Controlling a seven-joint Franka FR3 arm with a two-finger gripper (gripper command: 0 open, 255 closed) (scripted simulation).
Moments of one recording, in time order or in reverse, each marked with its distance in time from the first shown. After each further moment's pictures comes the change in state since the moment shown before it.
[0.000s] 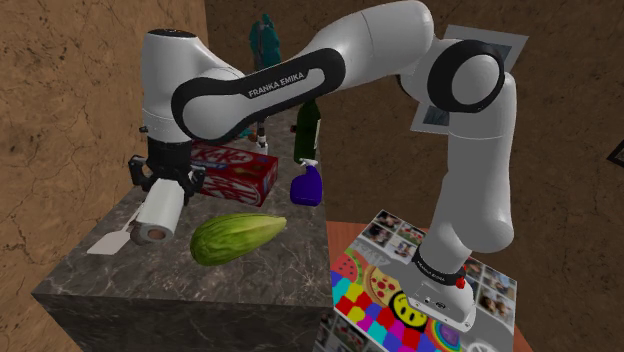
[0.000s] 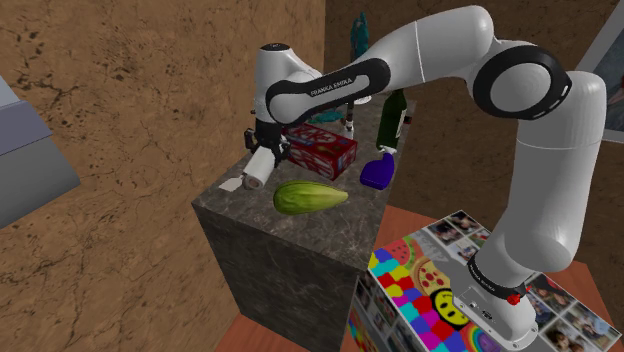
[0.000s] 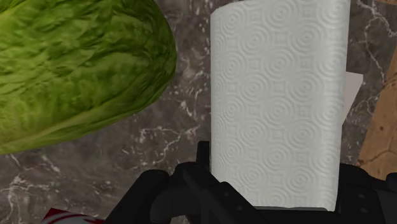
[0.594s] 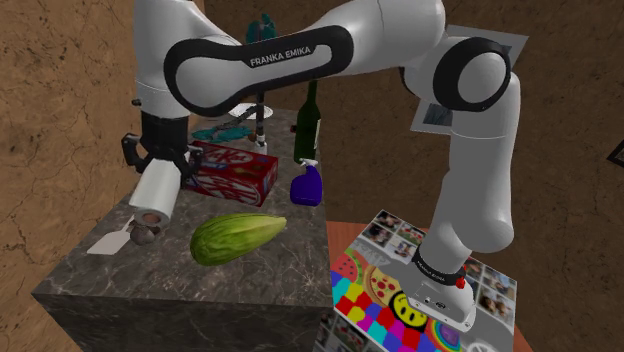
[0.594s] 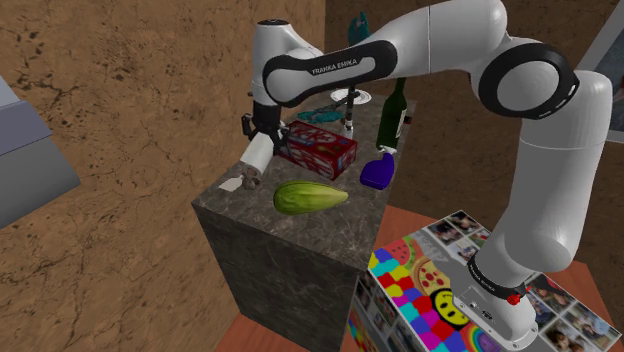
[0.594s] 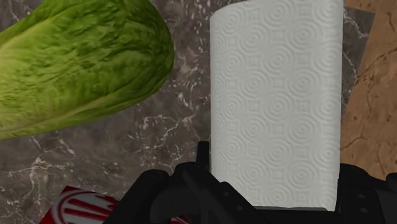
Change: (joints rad) arm -0.001 -0.024 0.005 0.089 0.011 -0.111 -0.008
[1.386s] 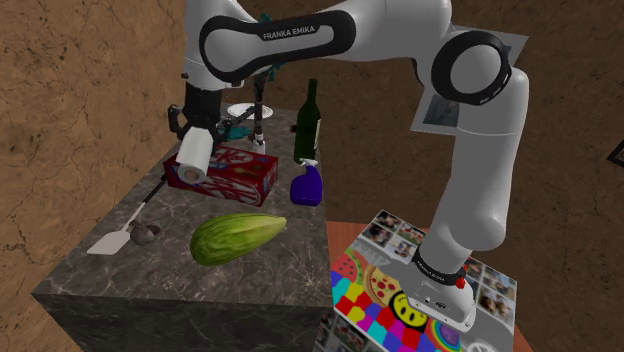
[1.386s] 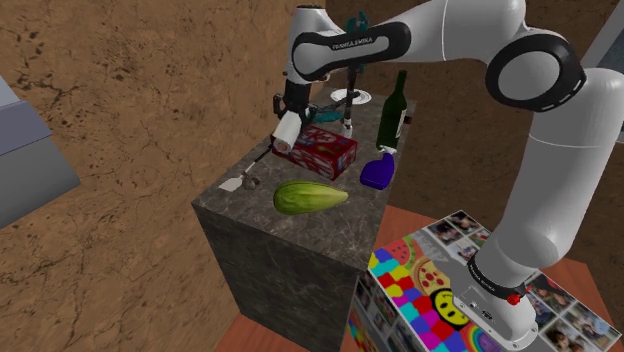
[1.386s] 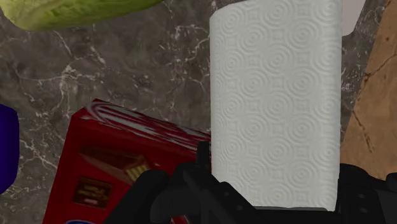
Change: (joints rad) arm -0.161 -0.062 -0.053 -0.033 0.080 -0.032 -0.233
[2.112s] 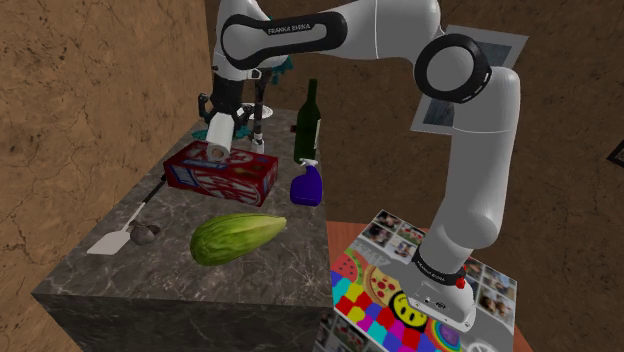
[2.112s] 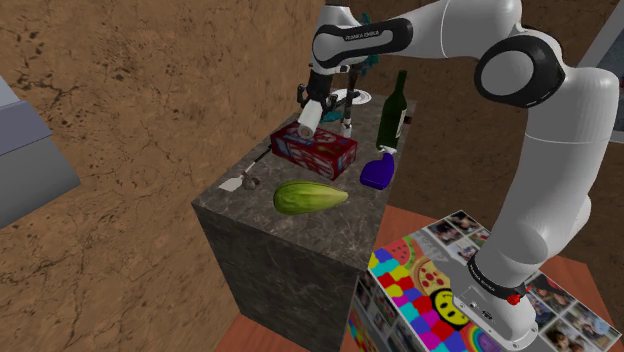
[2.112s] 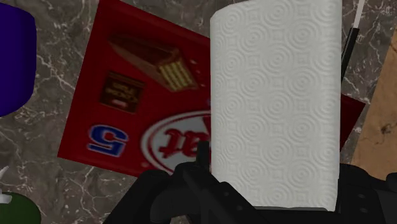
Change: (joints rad) arm -0.129 0.043 -0.059 0.058 0.043 -0.028 -0.203
